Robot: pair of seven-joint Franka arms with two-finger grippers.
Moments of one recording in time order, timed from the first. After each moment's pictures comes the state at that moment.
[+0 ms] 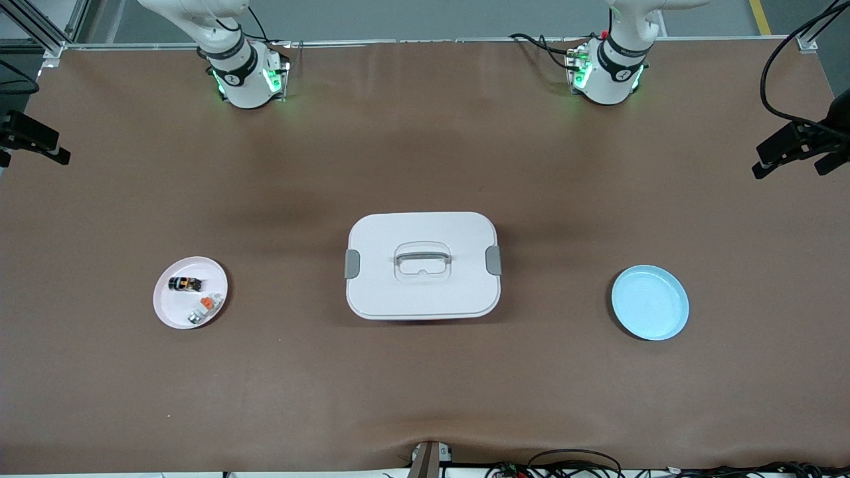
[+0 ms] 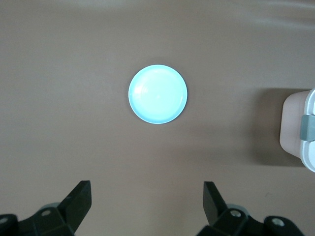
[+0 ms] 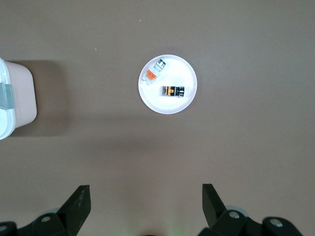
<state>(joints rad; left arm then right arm) 0.00 -0.05 0.00 -1.58 -0.01 1.60 -0.05 -0.11 0.00 -0.01 -1.48 0.05 1.44 -0.12</state>
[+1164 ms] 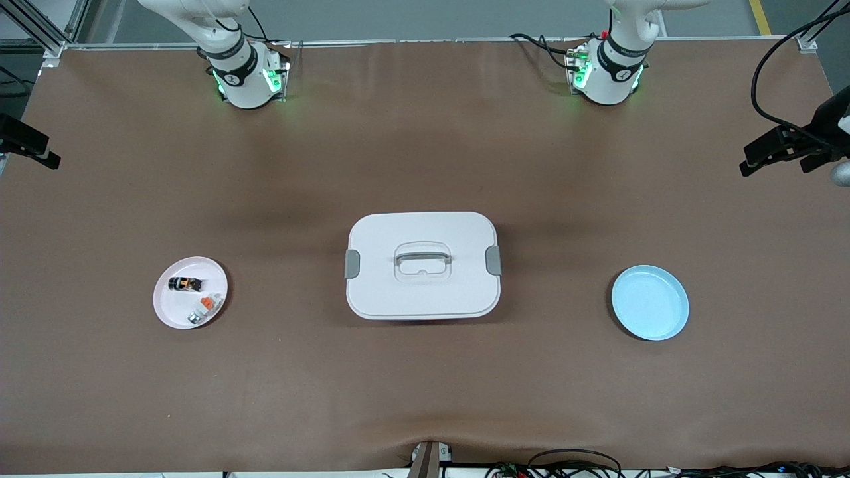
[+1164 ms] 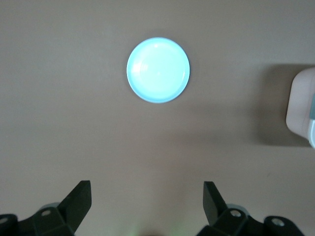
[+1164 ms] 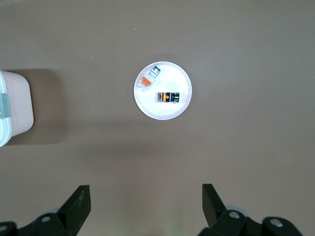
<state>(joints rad) 0.00 -0.03 0.00 -1.58 -0.01 1.51 -0.05 -0.11 0.00 -0.02 -1.48 0.04 1.46 -0.12</state>
